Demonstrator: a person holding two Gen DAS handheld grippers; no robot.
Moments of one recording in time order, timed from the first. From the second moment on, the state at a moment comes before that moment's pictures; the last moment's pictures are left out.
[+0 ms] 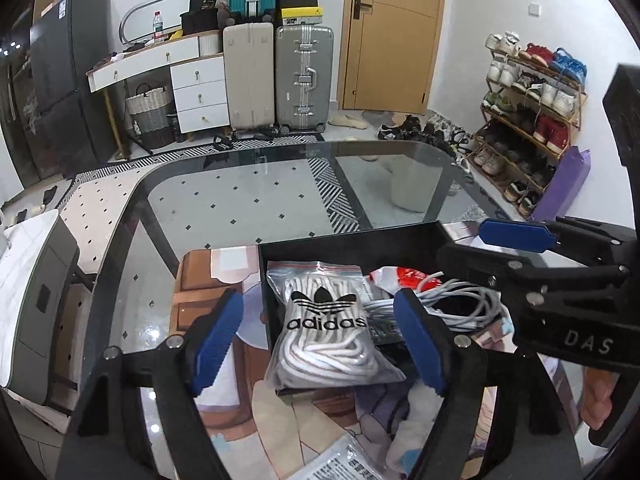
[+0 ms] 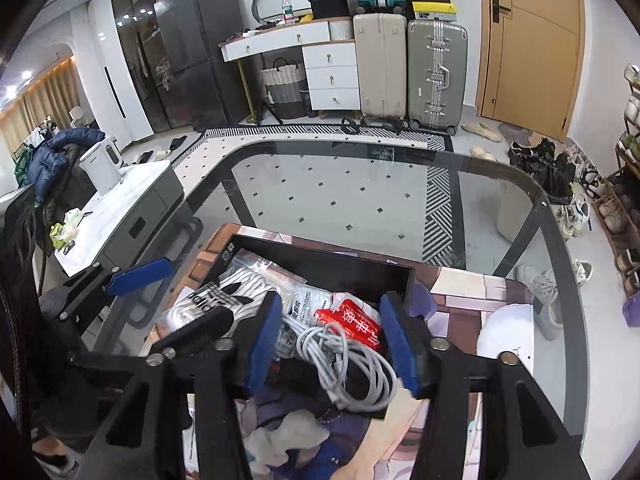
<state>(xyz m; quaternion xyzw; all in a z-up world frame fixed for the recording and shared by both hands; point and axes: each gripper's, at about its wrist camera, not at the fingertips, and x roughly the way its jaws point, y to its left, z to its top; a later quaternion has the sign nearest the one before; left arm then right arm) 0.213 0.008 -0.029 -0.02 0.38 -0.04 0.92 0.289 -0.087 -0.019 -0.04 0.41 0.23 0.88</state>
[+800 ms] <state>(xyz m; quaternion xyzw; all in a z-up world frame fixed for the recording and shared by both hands) 0.139 0.002 -0.018 -0.01 0.37 -0.04 0.93 0.196 -0.112 -0.016 -0.05 0.41 0.27 0.87</state>
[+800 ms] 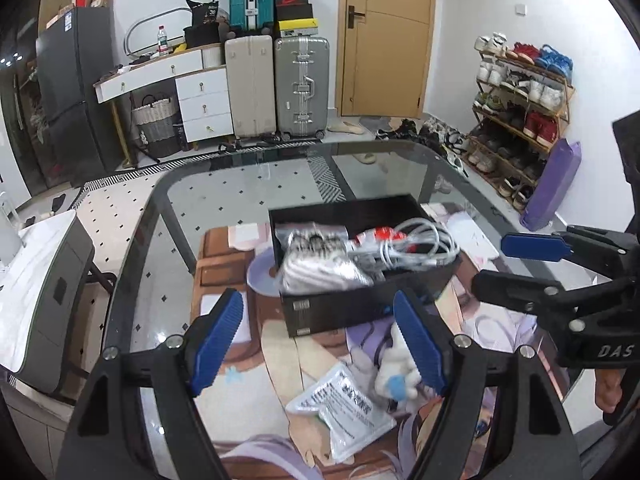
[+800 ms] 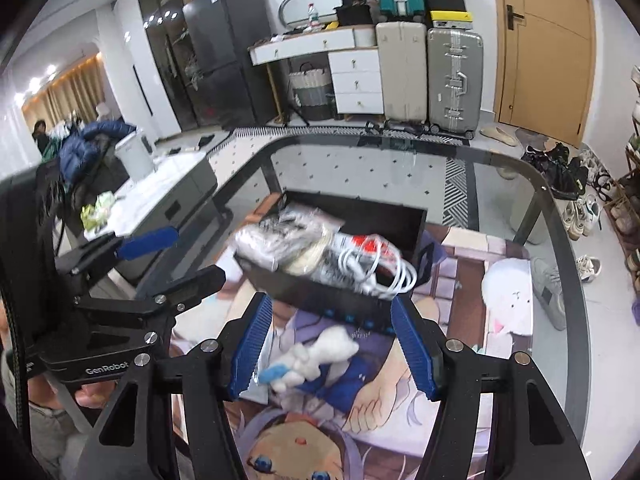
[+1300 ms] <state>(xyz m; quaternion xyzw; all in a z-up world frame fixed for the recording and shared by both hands) 0.116 0.008 -0.079 0.03 0.43 -0.03 0.90 0.195 -0.094 -0.090 -0.04 0.49 0.28 0.82</state>
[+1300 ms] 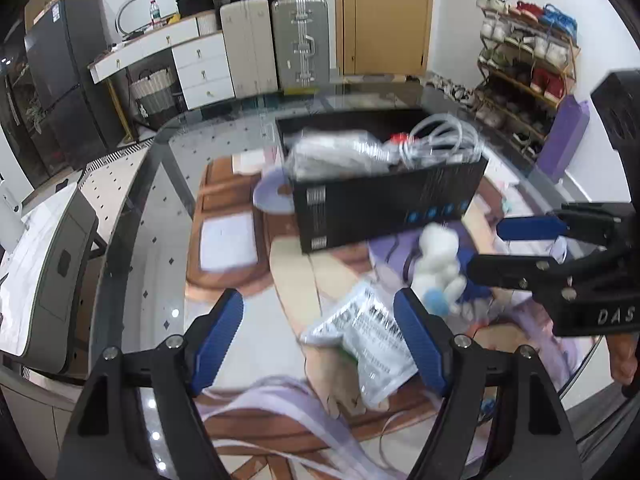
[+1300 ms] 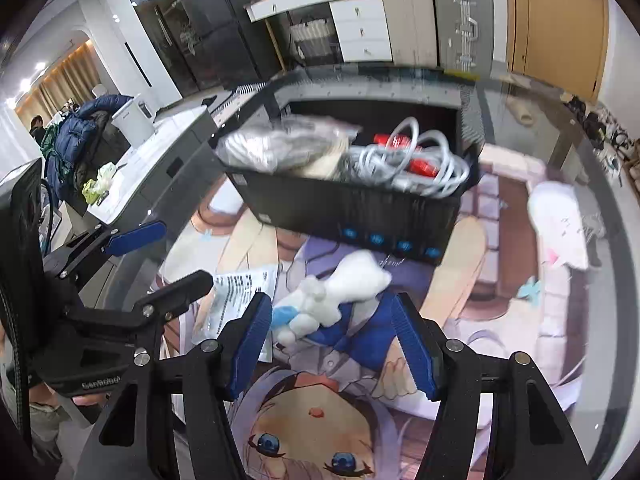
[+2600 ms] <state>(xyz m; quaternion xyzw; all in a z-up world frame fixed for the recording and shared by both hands) 0.119 0.015 -0.085 0.01 0.46 -0.04 0.89 0.214 -0.087 -0.127 -0.02 0.52 0.27 0.81</state>
